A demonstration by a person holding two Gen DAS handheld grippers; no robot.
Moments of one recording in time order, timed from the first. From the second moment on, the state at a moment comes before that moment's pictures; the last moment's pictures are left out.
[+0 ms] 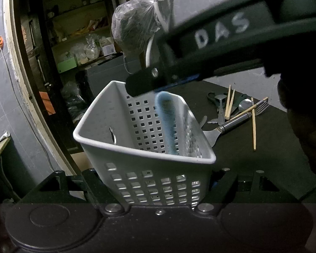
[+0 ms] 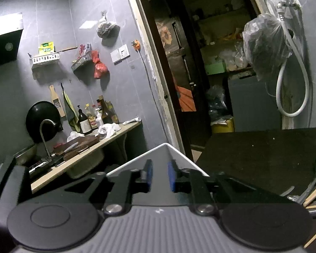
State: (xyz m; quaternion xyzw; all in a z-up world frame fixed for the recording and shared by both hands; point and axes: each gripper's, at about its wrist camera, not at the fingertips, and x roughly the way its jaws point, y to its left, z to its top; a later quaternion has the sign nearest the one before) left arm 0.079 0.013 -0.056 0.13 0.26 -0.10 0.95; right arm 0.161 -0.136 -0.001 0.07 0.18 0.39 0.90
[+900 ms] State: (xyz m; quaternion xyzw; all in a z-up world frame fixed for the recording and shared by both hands) left arm 0.094 0.006 -0.057 0.12 0.26 -0.07 0.95; right arm 0.199 -0.267 -0.035 0.11 0.23 0.18 0.95
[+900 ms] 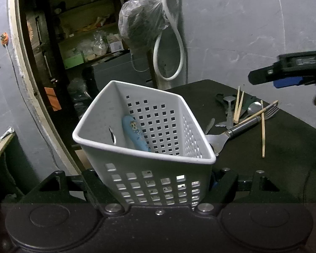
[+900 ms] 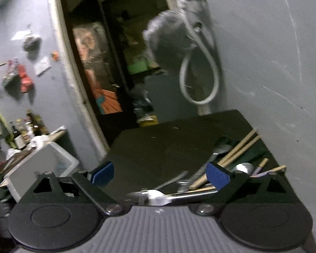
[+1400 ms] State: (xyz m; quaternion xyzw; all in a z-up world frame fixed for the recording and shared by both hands) left arm 0.096 -0.003 -0.055 0.11 0.28 -0.04 0.95; right arm 0.355 -0.289 -0.090 0.14 0.33 0.13 0.93
